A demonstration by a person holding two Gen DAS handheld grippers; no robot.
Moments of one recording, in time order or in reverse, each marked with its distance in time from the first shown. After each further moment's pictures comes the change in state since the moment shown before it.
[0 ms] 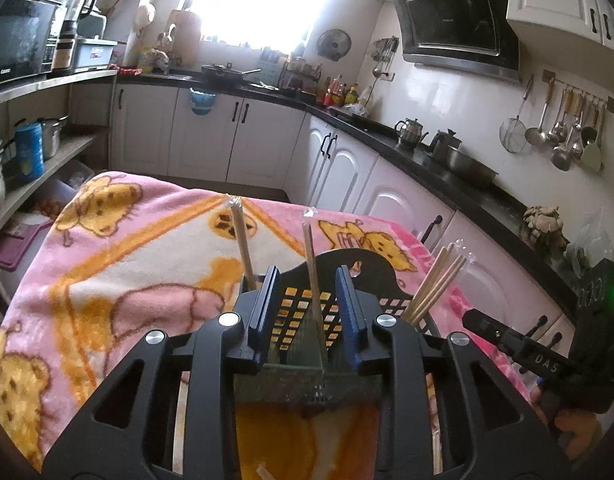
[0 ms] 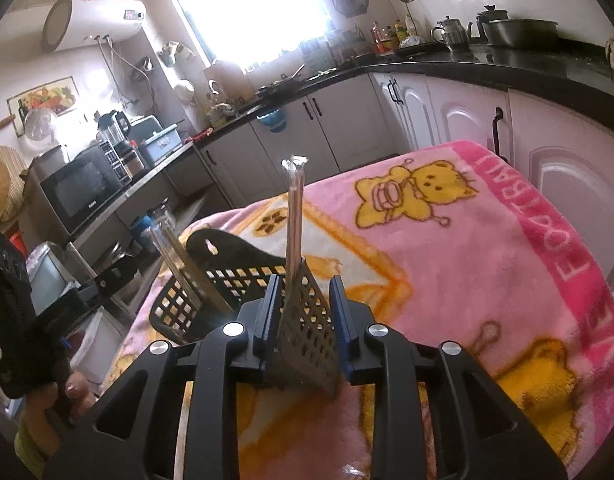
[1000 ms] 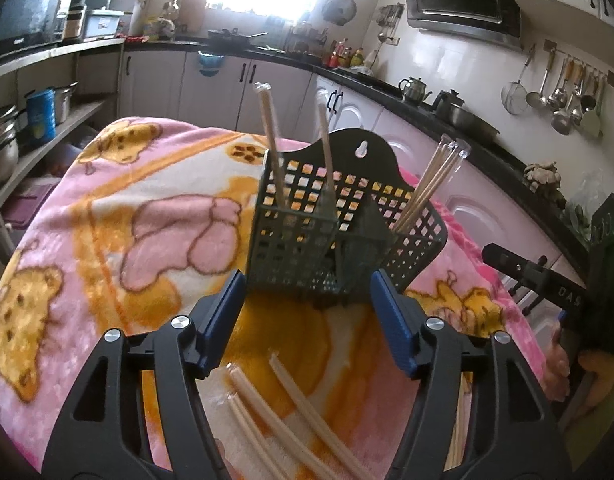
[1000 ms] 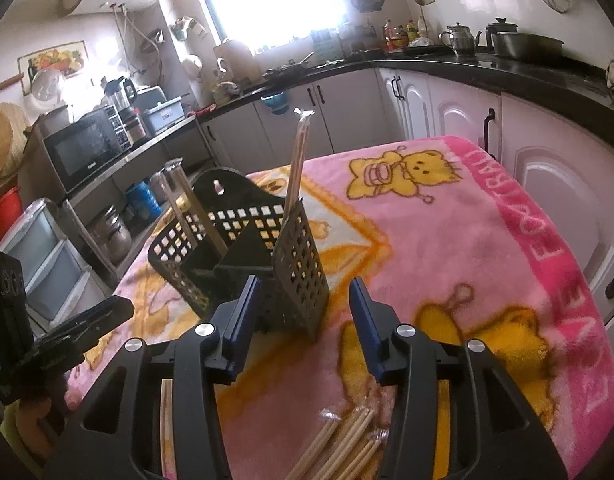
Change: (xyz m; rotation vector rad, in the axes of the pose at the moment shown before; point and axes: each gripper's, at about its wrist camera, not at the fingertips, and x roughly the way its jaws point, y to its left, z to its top) left arm -0.036 0.011 -0.075 -0.009 0.132 0.023; right arm -0.031 0.005 -0.037 -0.103 0.048 -0.039
